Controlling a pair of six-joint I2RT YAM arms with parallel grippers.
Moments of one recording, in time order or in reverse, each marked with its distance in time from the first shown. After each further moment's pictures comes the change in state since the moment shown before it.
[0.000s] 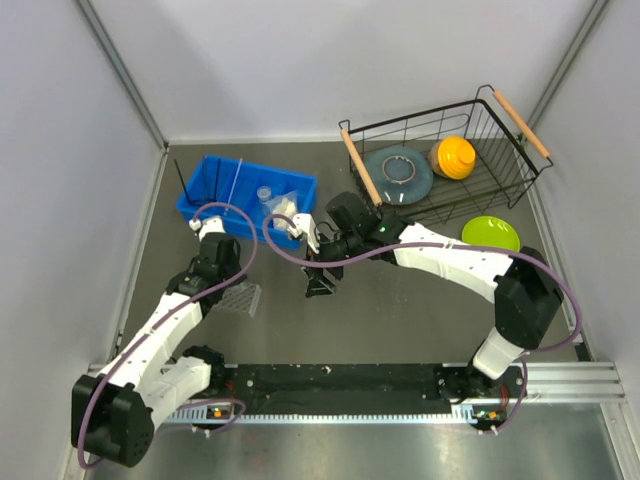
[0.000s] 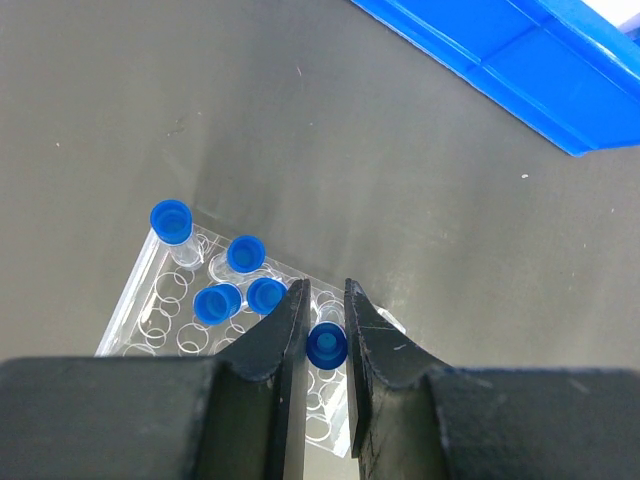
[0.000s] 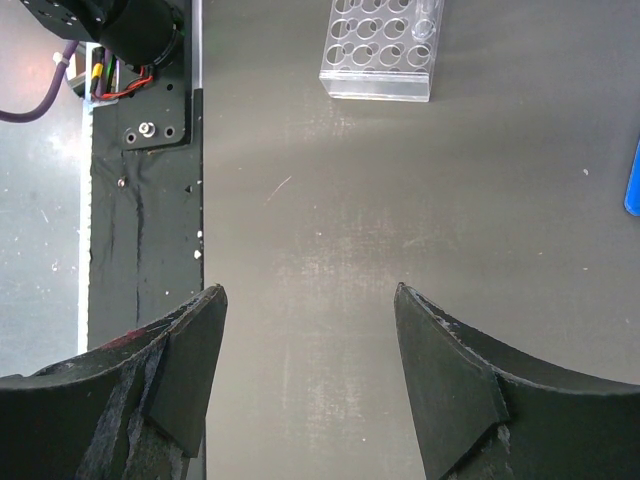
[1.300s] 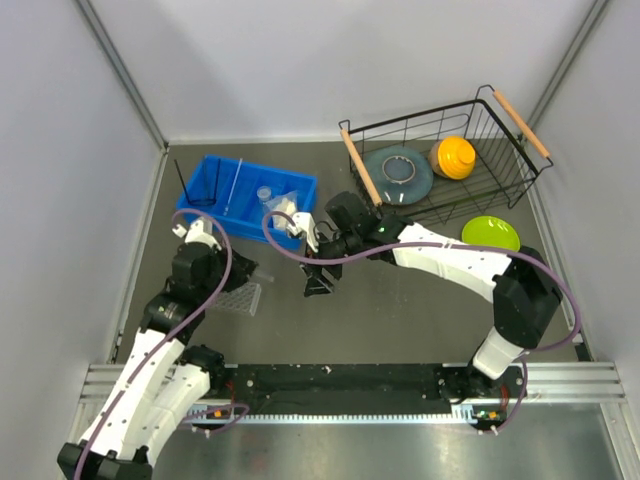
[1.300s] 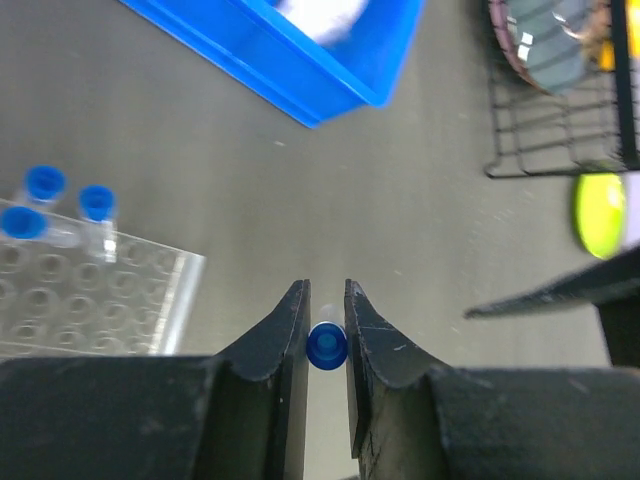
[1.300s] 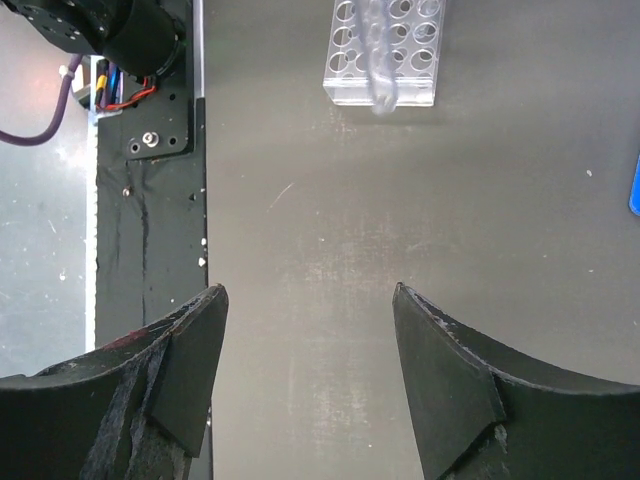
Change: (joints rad) left arm 0.000 -0.309 0.033 -0.066 0.380 -0.258; right arm 0.000 0.006 0.000 0.023 -0.003 0.042
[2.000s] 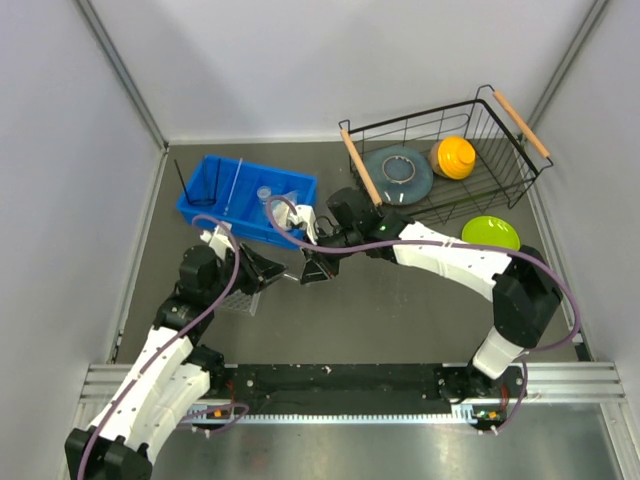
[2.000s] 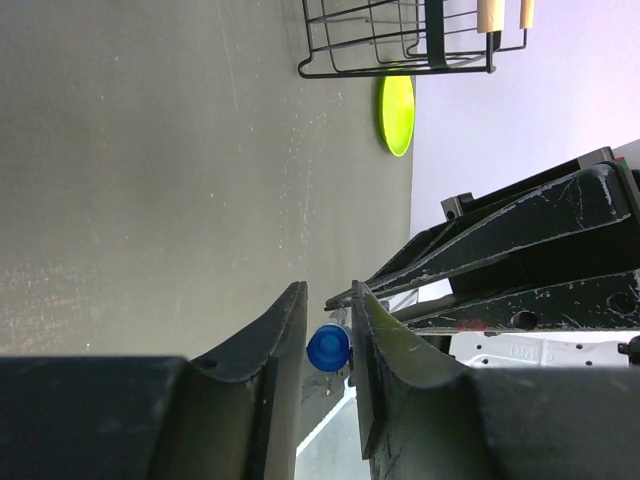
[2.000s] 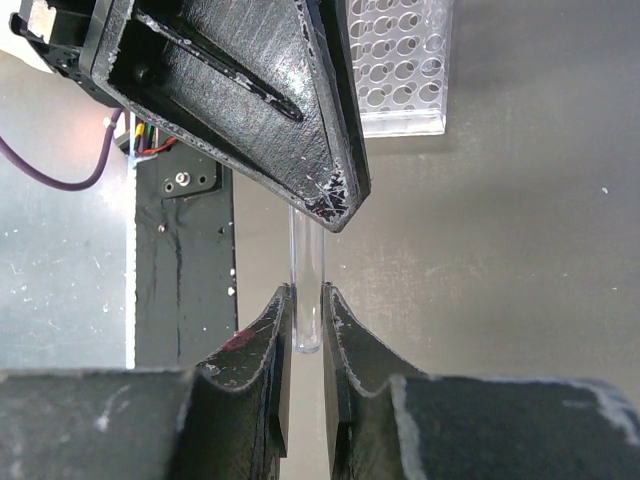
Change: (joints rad) left arm 0.002 0.026 -0.149 0.313 0.378 -0.301; right arm -0.013 0.002 -0.001 0.070 -0.047 0.119
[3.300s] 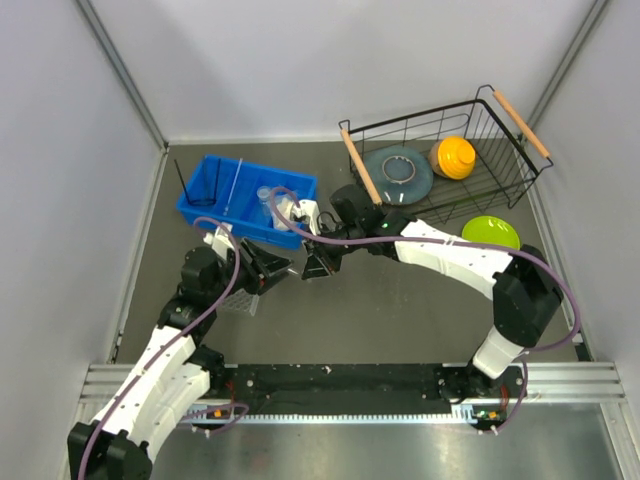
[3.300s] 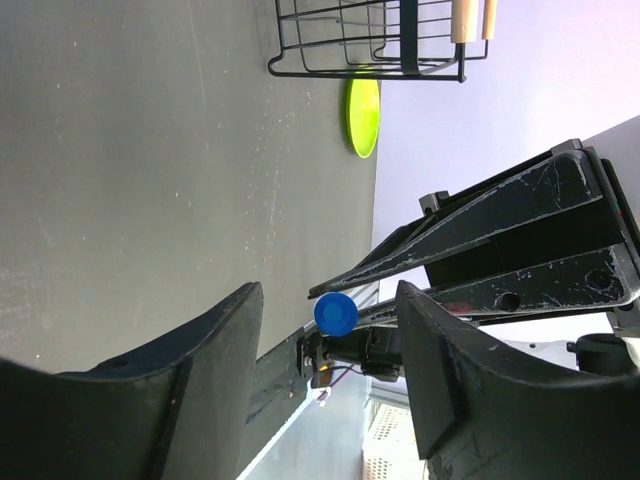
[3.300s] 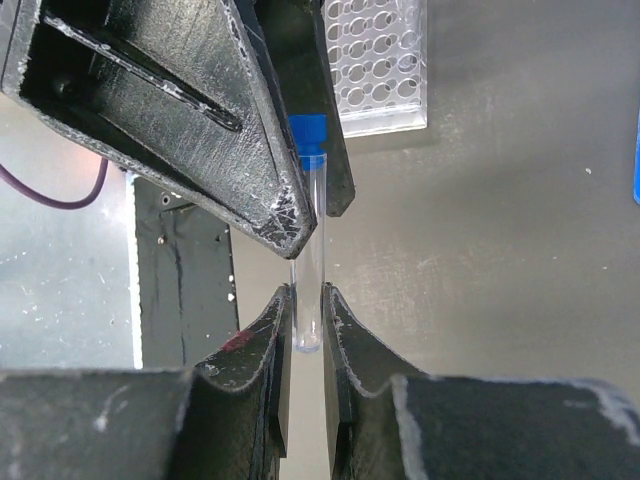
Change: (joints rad) left arm 0.000 0.016 -0.047 0.116 0.032 -0.114; right arm -0.026 0.001 0.000 0.008 0.019 0.058
